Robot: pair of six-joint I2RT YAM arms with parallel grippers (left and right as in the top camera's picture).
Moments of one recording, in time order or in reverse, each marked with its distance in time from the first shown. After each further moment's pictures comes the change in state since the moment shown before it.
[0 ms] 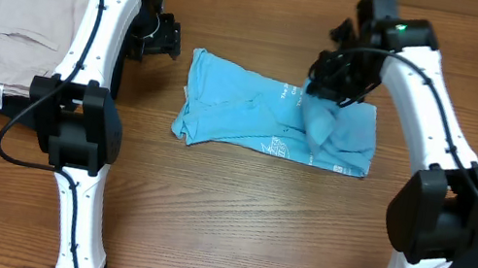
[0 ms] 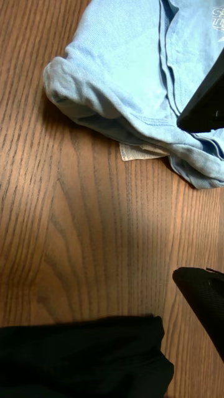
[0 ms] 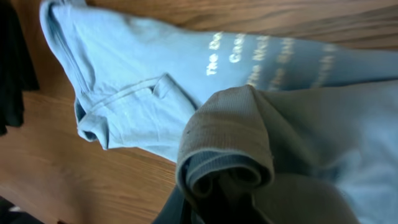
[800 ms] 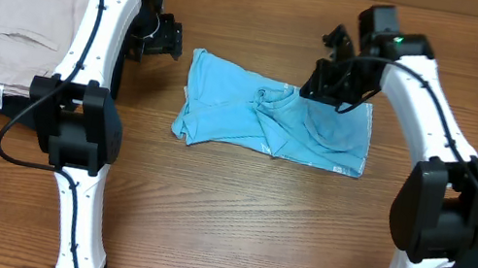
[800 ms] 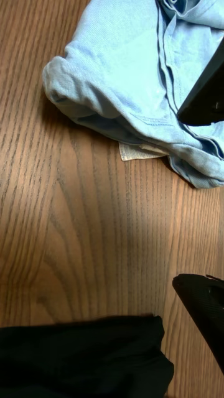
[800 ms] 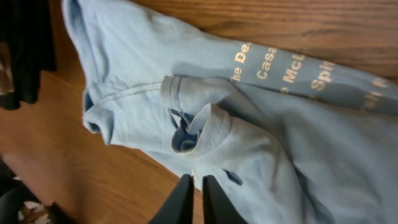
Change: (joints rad) left arm 0.000 0.000 0.000 -0.001 0.000 0.004; right arm -0.033 0.001 -0.127 0.142 -0.131 -0.146
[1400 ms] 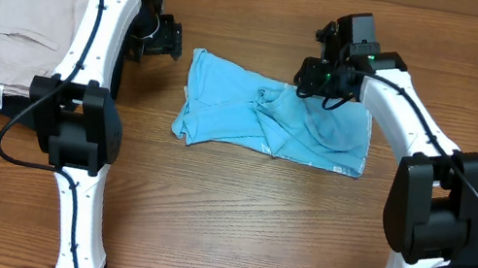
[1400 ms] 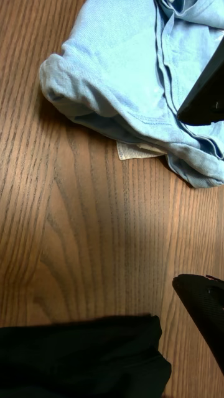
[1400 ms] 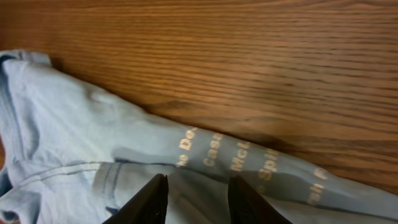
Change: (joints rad) left arm 0.000 0.000 0.000 -0.008 0.000 0.000; right arm 0.044 0.000 -0.147 0.391 0.245 0.103
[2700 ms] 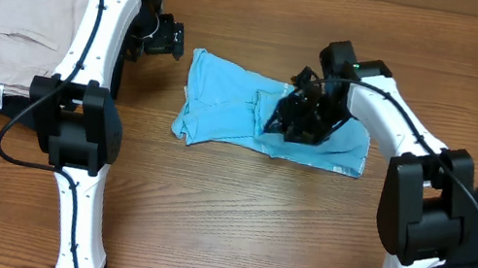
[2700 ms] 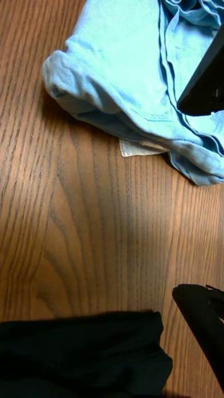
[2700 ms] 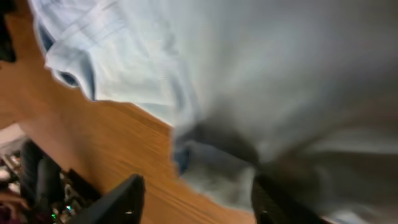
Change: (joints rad) left arm 0.000 0.000 0.000 0.005 -0.012 0.001; right arm 0.063 0.000 -0.067 -0.351 -0.333 -0.008
